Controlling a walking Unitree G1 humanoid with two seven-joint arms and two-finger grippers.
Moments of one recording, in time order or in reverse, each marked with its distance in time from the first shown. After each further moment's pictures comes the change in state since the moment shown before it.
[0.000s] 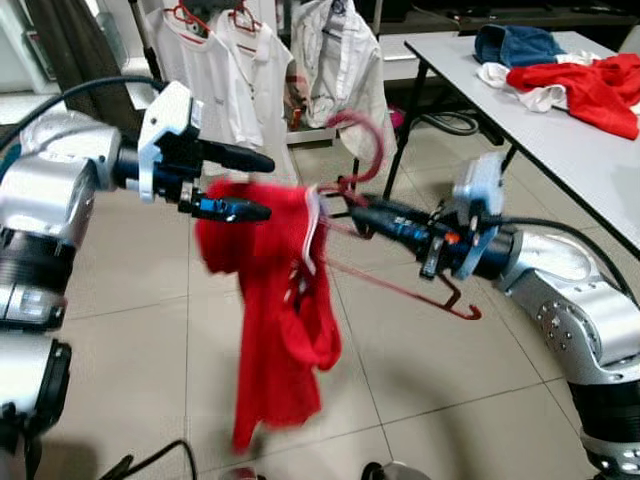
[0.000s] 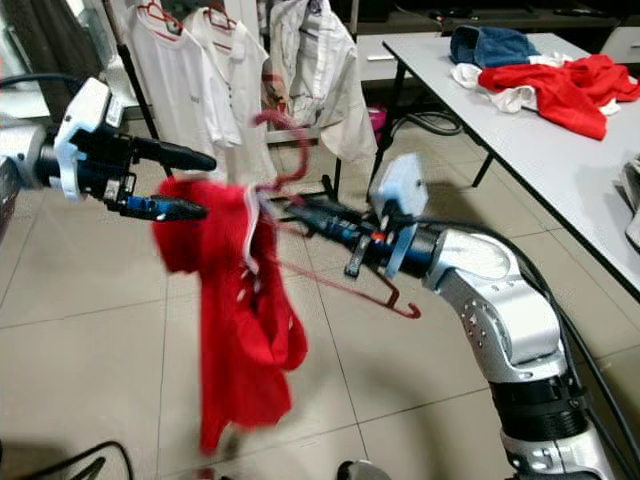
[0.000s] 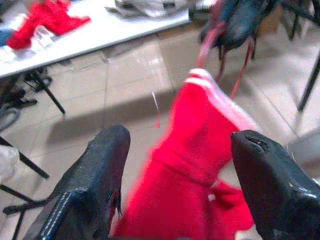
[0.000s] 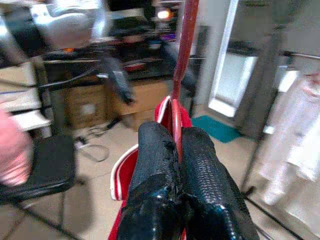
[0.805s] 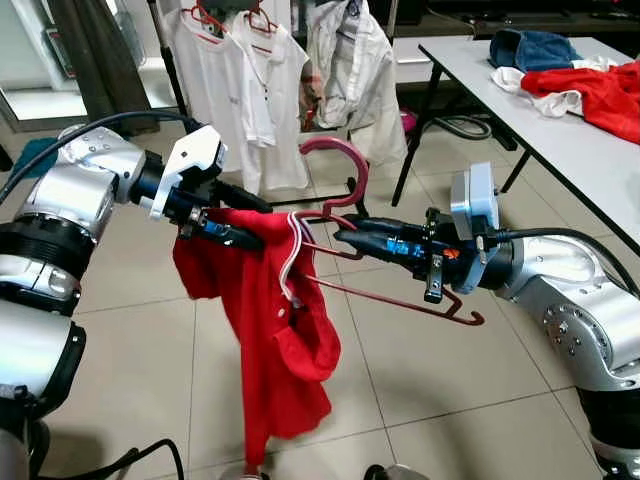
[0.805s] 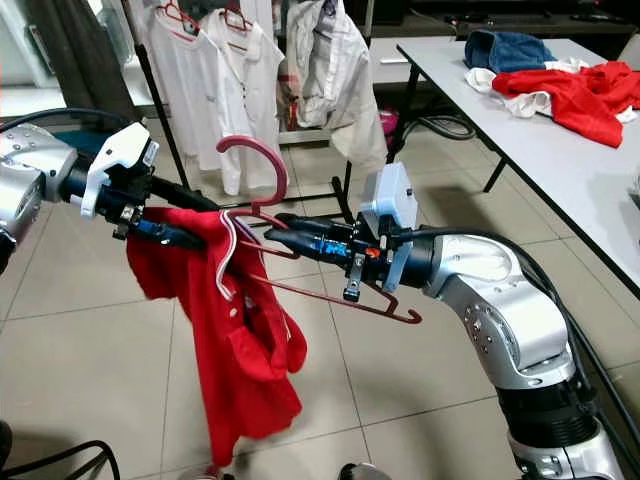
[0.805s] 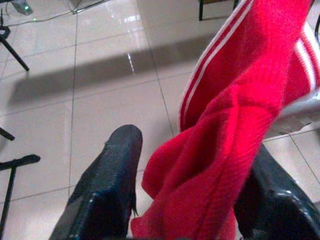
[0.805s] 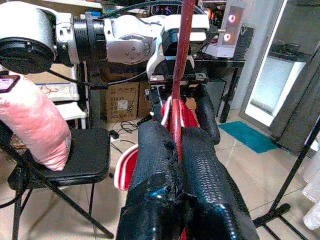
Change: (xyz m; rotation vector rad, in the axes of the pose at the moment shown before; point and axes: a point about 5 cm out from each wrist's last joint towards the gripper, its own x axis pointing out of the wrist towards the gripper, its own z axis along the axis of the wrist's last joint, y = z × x) left arm 0.012 0.000 -0.034 -0.075 0.142 -0.117; right arm 0.001 0.011 0.006 -0.001 0.007 0.111
